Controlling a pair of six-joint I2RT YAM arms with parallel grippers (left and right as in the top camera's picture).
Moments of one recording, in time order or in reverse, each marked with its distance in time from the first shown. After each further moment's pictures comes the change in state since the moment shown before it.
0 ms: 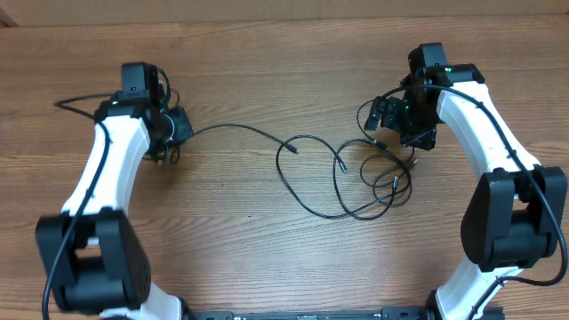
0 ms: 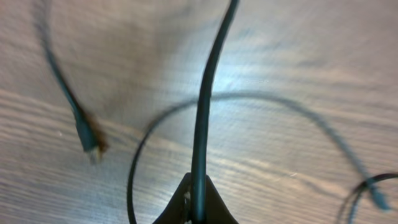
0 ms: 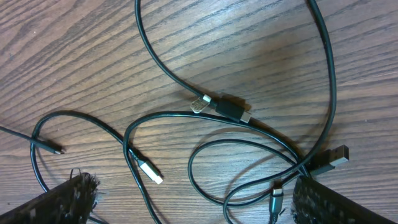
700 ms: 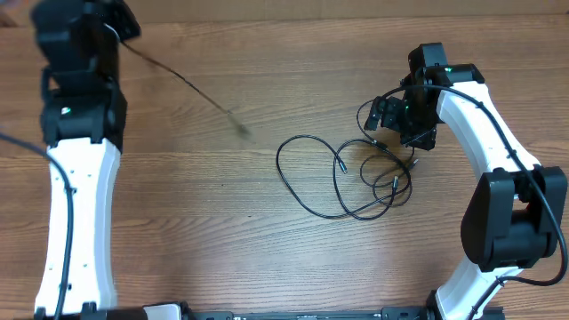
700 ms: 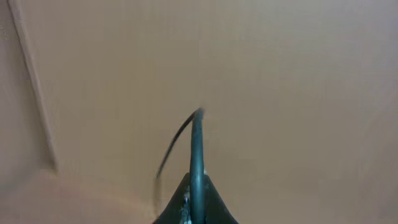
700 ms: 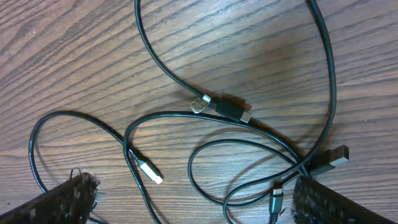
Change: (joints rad) left arm 0.001 -0.243 0.248 0.637 -0.210 0.138; right arm 0.000 0.000 0.000 0.000 0.000 0.000
